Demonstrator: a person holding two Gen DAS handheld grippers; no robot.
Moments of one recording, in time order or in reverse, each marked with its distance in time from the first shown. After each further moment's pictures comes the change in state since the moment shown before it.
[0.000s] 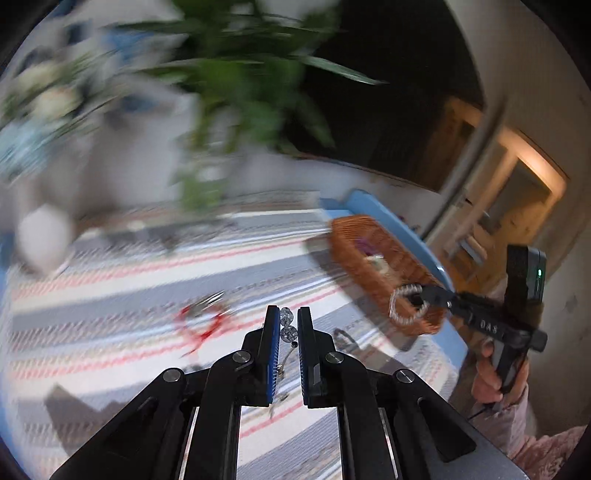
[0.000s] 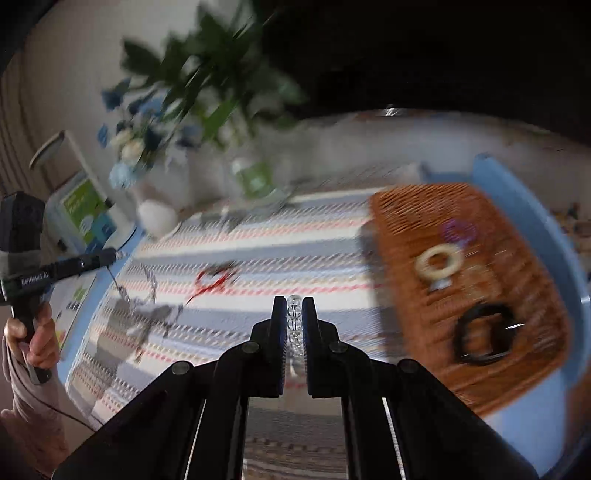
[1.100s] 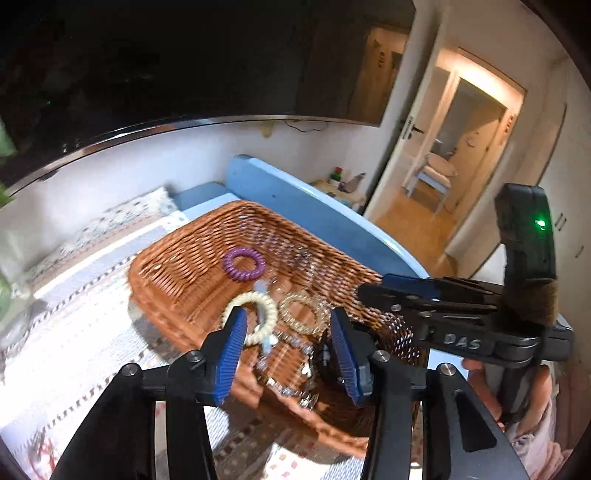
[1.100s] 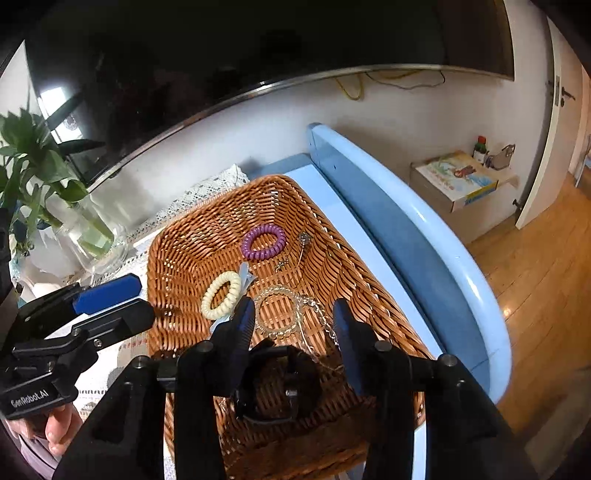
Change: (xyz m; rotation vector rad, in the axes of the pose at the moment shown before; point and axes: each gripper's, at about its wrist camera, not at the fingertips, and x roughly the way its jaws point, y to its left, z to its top) left arm 0.223 -0.177 0.052 0.250 0.141 -0.112; right arm 0.007 -0.183 0.014 0.292 0.037 -0.283
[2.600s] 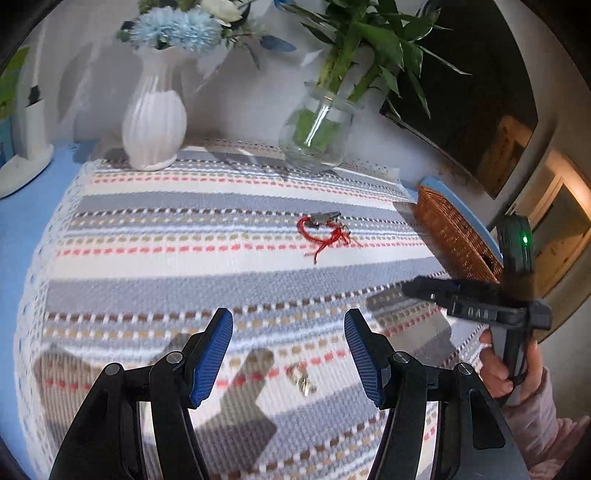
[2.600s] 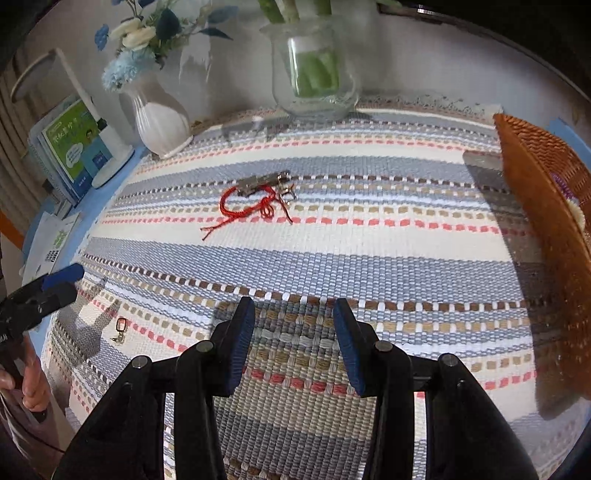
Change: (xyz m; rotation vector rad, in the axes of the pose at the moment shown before) left arm -0.250 0.197 -0.270 -0.434 -0.131 0.307; right arm 0.061 0.279 -0.144 -0.412 0.220 0.270
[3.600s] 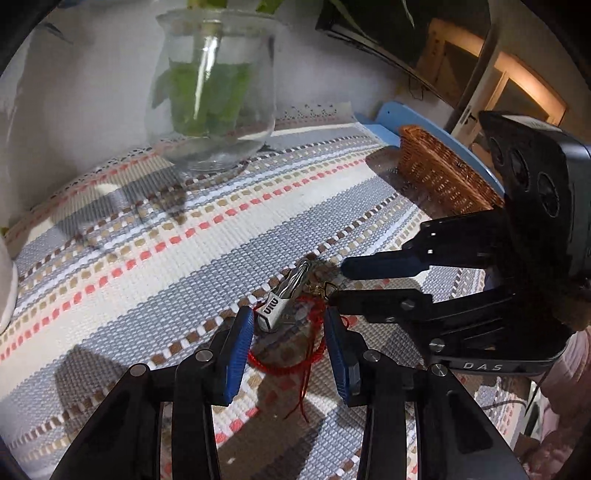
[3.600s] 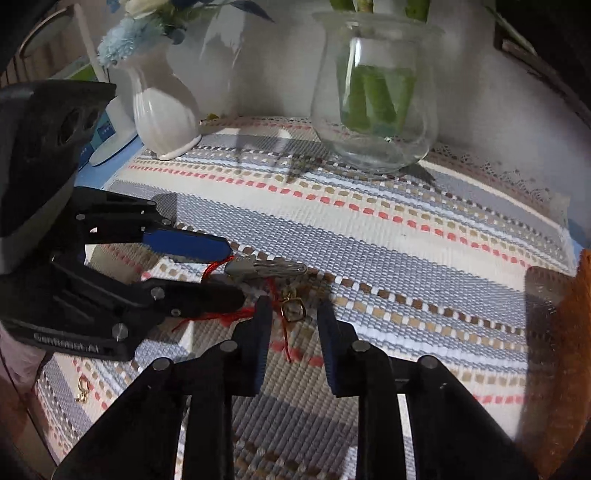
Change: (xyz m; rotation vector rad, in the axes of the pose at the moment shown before) left arm 0.171 -0.046 0.102 0.365 0.256 -0.165; right arm 0.073 0.013 0.092 -0.228 0.026 0.018
